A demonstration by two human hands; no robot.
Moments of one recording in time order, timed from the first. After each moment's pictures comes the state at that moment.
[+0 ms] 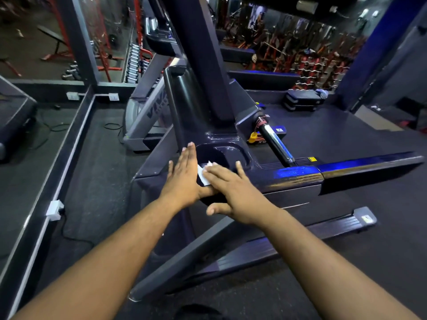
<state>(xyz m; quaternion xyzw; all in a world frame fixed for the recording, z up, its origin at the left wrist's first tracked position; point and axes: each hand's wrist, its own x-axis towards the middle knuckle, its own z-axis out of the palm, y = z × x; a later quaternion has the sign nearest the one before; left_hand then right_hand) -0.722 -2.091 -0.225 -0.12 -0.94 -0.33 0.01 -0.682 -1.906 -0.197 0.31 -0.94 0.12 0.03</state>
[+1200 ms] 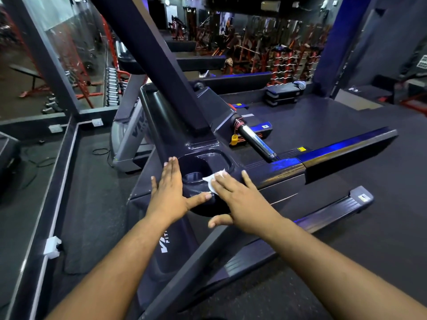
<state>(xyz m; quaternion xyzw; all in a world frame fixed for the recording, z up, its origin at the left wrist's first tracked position) -0.720 -2.093 -0.225 -0.13 -0.95 -0.28 0.01 -0.657 -1.876 -0.203 0.21 -0.98 0.01 0.05</state>
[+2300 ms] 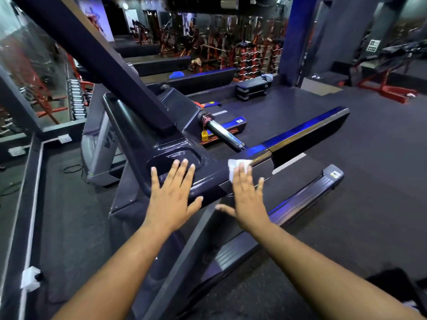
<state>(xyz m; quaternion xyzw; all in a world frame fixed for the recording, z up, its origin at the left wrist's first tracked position) -0.696 -2.043 -0.238 -0.32 -0.92 -0.01 0.23 -0.631 -1.817 -0.287 -0.05 -0.98 0.07 0.16</state>
